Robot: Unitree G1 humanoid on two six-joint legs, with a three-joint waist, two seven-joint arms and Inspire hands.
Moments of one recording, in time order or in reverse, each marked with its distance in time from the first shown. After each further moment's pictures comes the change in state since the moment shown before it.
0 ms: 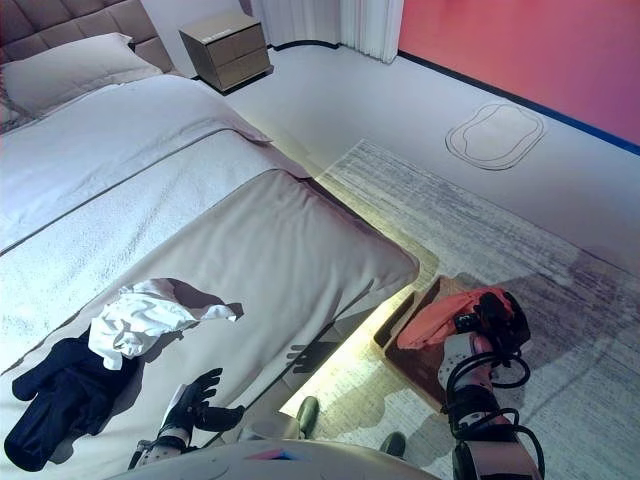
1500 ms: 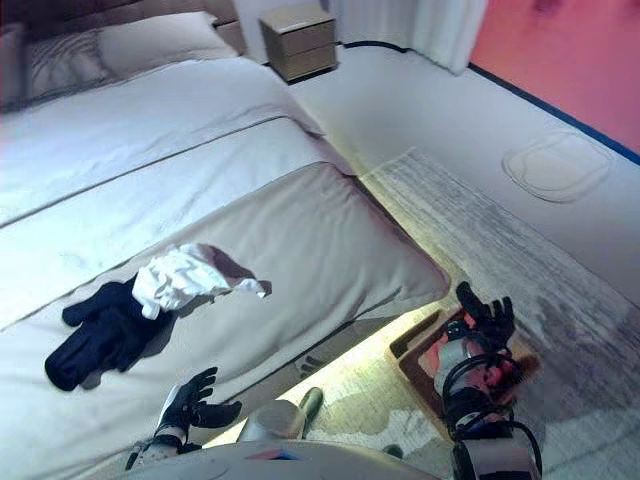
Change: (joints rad) left arm -0.036 -0.001 0.068 0.077 -0.038 -0.024 -0.030; right arm -0.028 0.003 0.122 0.082 -0.045 0.029 0.143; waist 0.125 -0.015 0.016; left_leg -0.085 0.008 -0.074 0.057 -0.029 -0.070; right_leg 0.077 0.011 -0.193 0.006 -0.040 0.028
